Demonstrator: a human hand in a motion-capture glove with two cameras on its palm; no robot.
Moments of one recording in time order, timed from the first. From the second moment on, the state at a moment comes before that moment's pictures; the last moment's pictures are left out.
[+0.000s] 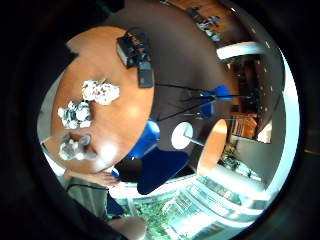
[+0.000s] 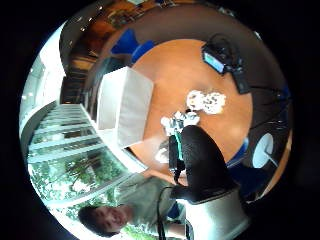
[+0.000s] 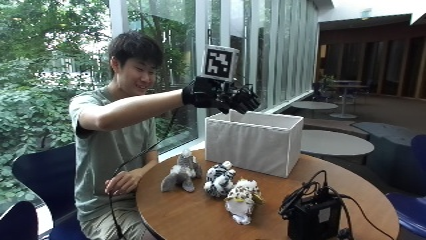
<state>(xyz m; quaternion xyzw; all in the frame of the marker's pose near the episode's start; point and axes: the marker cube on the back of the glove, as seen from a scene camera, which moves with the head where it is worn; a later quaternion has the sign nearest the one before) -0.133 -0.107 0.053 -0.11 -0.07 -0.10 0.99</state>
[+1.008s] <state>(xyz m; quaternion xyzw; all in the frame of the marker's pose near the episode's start) -0.148 -0.169 0.345 -0.21 -0.04 -0.08 0.97</state>
